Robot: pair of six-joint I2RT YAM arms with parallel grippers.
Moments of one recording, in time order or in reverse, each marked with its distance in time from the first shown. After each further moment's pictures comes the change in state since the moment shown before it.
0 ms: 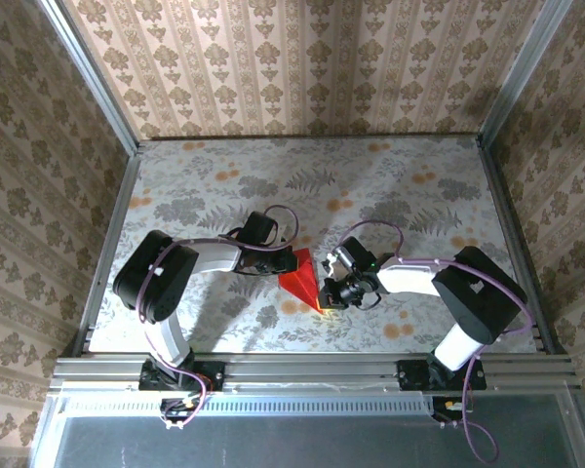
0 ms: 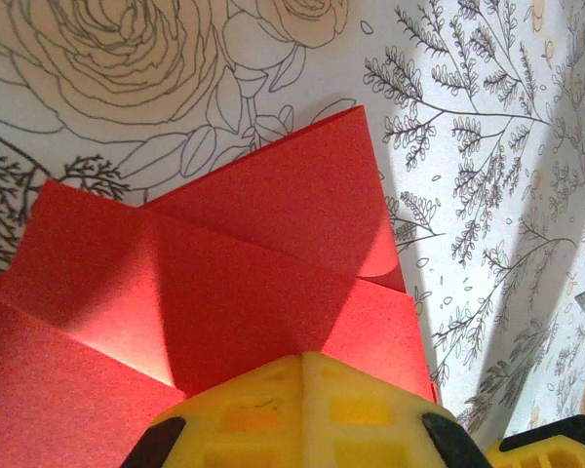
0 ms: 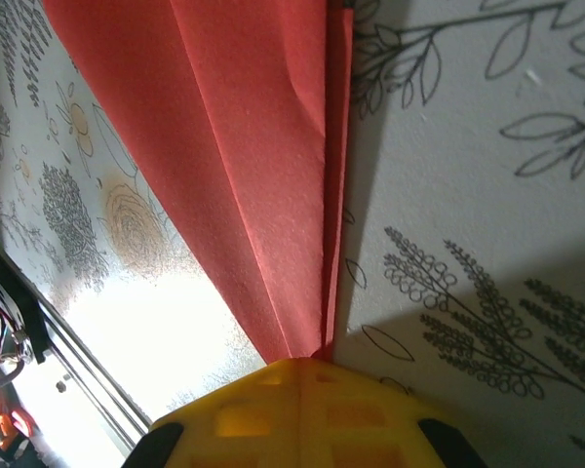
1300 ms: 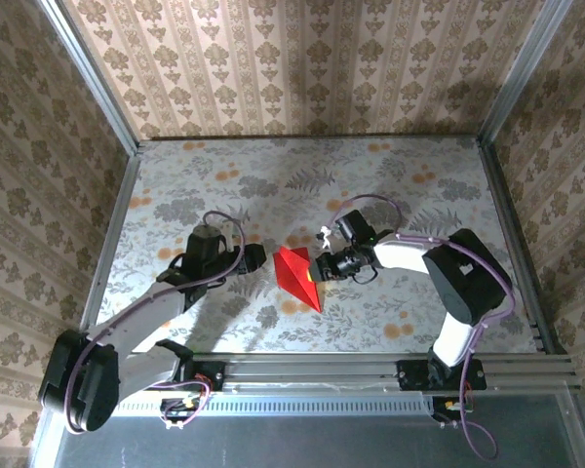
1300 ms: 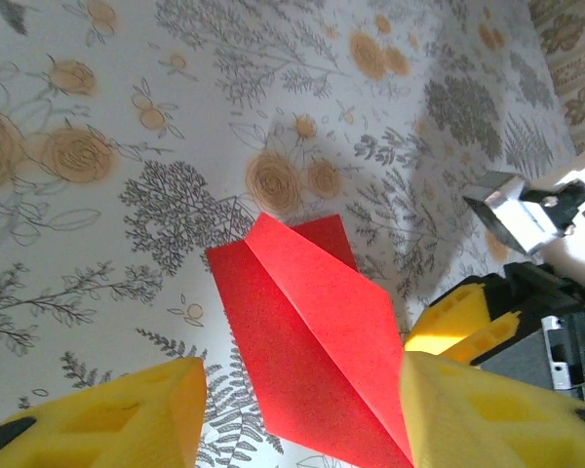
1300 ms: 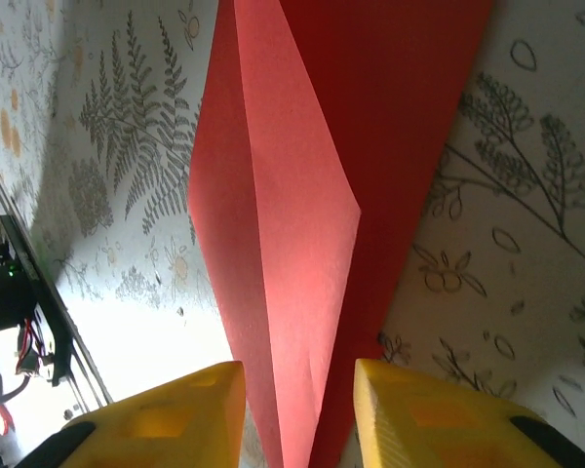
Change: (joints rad) left arm 0.144 -0.705 -0.345 0.019 -0.185 -0.029; right arm -0.136 0.141 0.199 0.023 -0.105 -0.271
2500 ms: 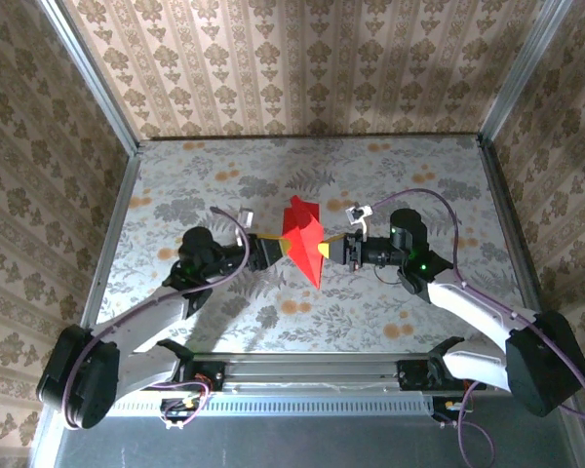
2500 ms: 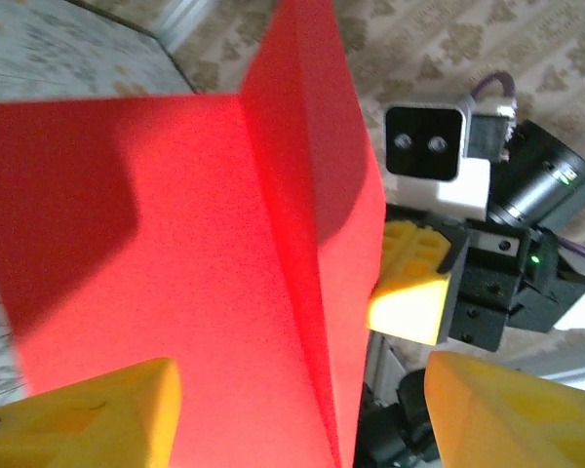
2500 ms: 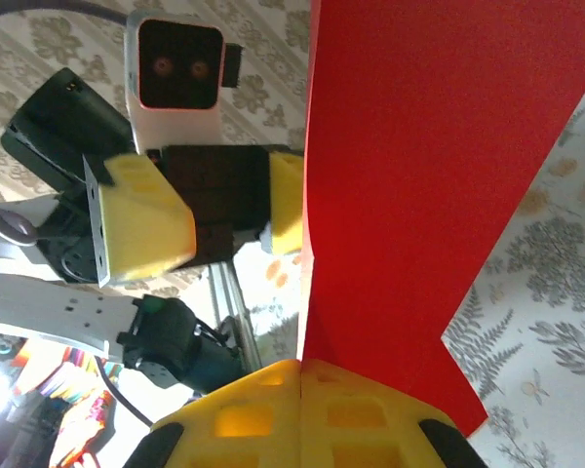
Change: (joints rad) left arm -0.080 0.032 -0.046 0.634 0.439 -0.212; right arm -0.072 -0.607 -0.293 0.526 -0.159 0.209
